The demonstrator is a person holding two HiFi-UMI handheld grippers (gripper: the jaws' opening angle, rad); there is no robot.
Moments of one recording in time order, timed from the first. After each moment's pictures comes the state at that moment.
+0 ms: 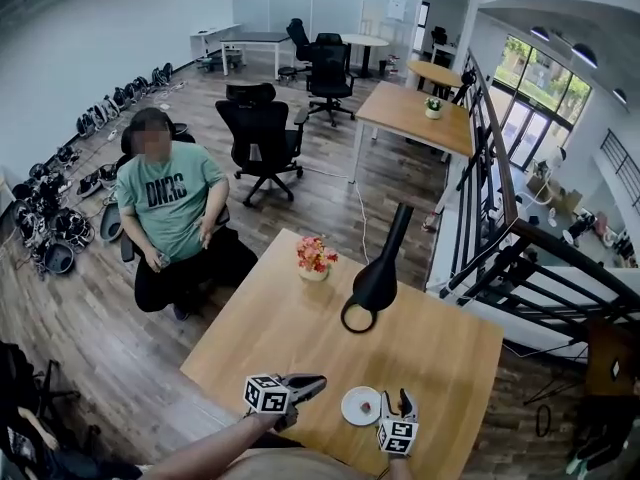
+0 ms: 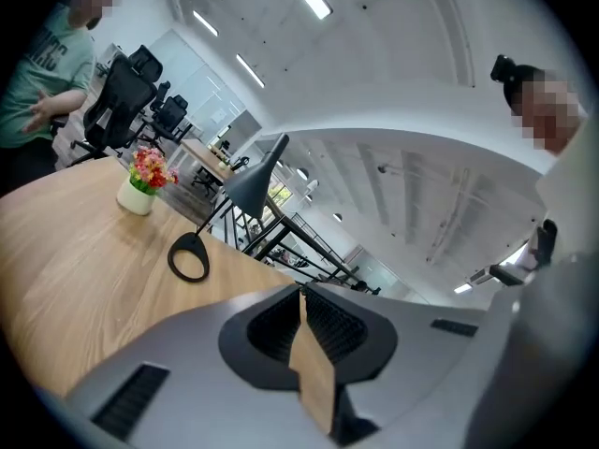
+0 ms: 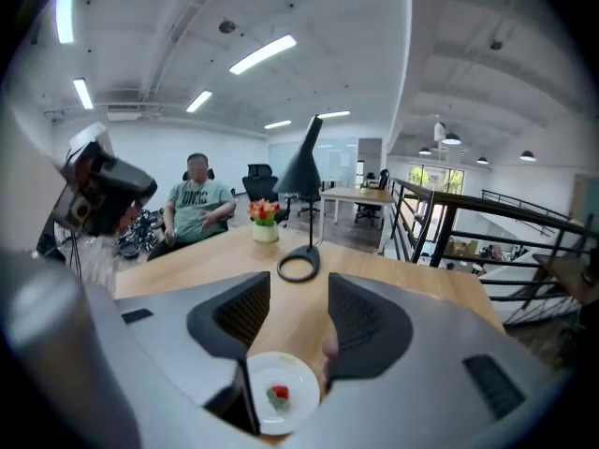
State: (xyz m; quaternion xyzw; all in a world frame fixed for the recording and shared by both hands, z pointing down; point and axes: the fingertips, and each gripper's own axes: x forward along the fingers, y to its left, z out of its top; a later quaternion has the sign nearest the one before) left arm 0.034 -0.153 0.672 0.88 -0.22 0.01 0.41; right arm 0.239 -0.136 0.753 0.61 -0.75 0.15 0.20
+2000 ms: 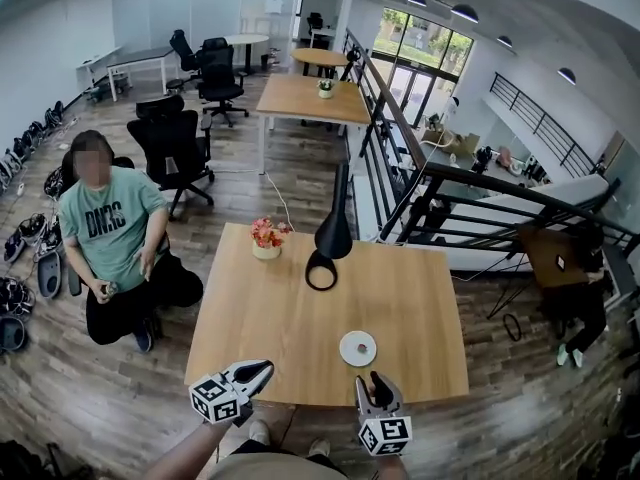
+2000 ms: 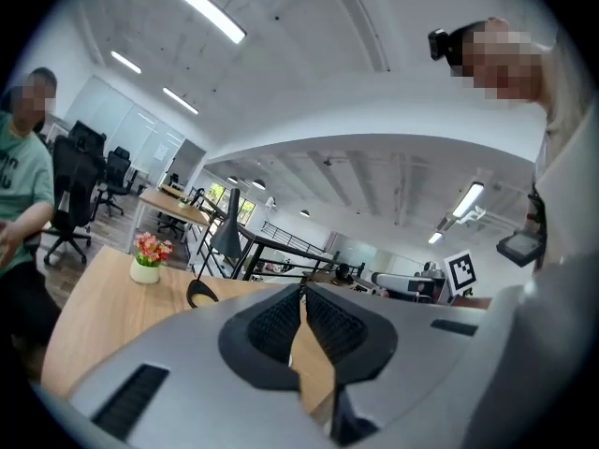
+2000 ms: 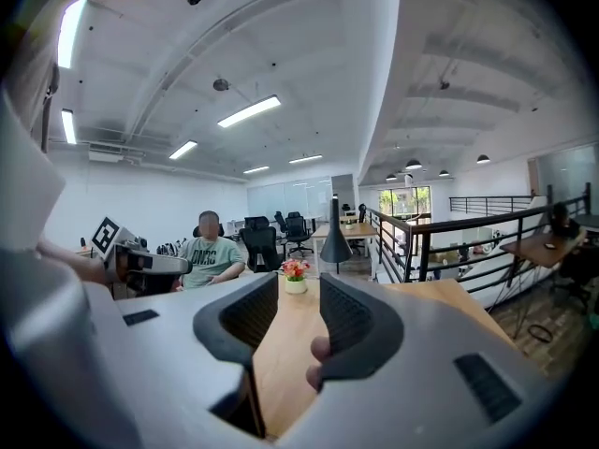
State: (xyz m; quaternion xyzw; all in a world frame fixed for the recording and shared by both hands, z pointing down) left arm -0.158 -0.044 0.578 0.96 -0.16 0.02 0.24; right arm 0.044 0.045 0.556 0.69 -0.71 0.12 0.07
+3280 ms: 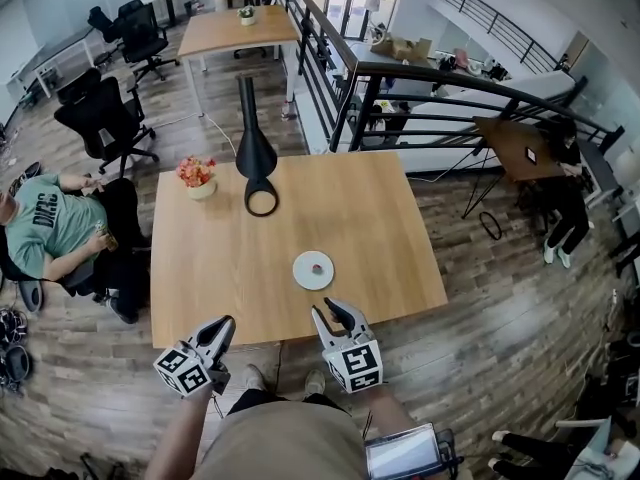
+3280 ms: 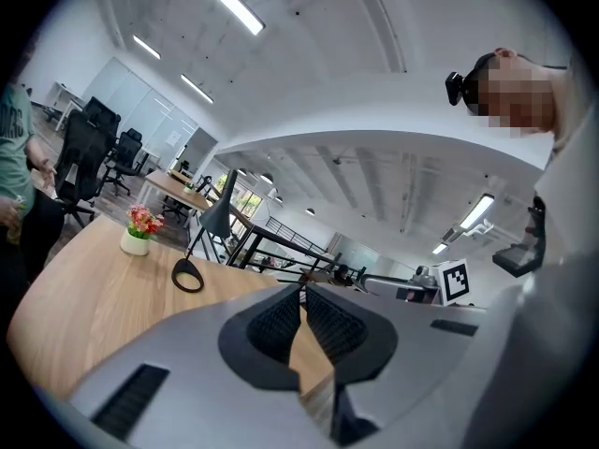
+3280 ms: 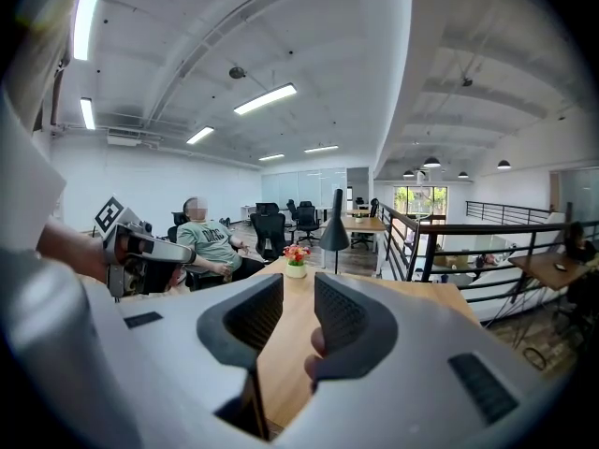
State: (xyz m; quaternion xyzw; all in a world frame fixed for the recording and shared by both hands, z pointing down) left arm -0.097 0.001 0.590 0.94 -0.17 0.02 0.29; right arm 0.087 0.064 0.573 0.65 -0.74 0.11 0.12
